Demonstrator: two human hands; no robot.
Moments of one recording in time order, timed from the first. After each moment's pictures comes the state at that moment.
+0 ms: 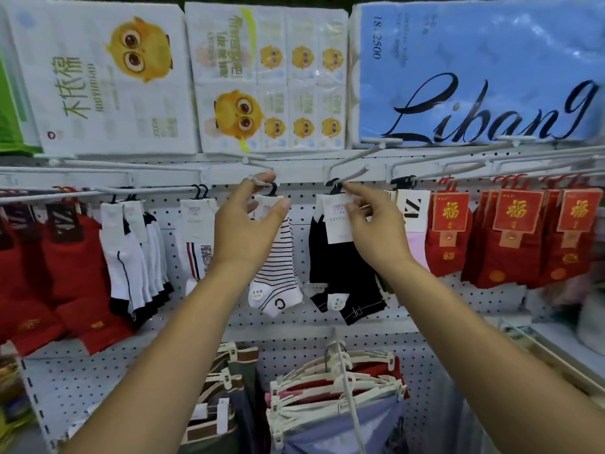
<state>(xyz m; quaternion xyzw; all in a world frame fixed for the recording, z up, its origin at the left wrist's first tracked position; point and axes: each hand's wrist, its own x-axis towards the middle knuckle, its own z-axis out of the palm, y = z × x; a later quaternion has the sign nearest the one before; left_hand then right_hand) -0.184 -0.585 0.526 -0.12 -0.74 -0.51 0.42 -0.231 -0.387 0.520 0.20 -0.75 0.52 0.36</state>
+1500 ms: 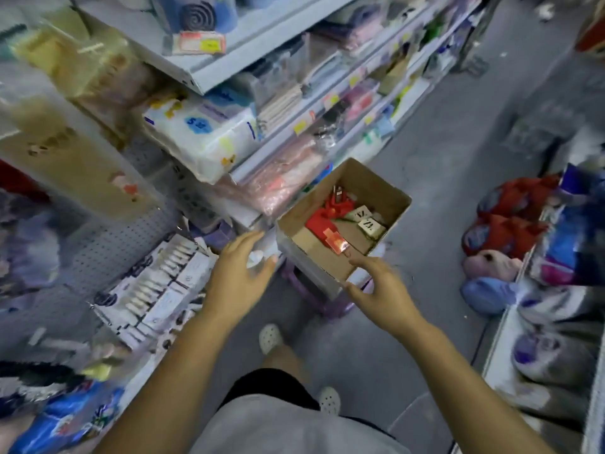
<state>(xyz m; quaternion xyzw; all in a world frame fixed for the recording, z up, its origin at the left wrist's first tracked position) 0.141 -0.127 0.137 -0.31 -0.86 -0.36 -0.16 0.332 0.058 0.114 -0.34 -0.86 0.39 0.03</state>
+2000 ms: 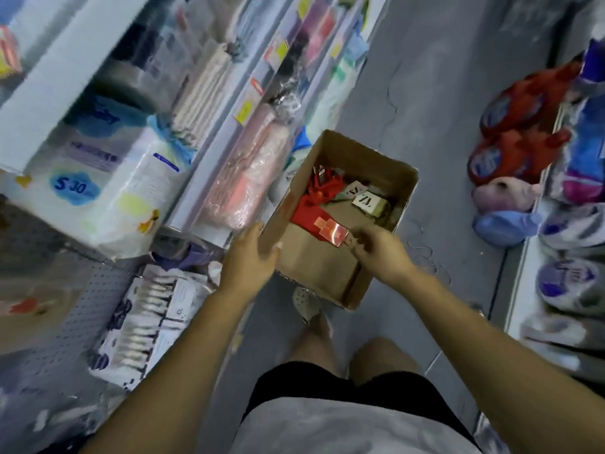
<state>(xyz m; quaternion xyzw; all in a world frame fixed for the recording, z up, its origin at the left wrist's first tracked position) 0.018 0.039 0.027 -0.32 -0.87 -0.22 -0.31 0.224 0.200 -0.007 -0.47 -0.77 0.42 -0.05</state>
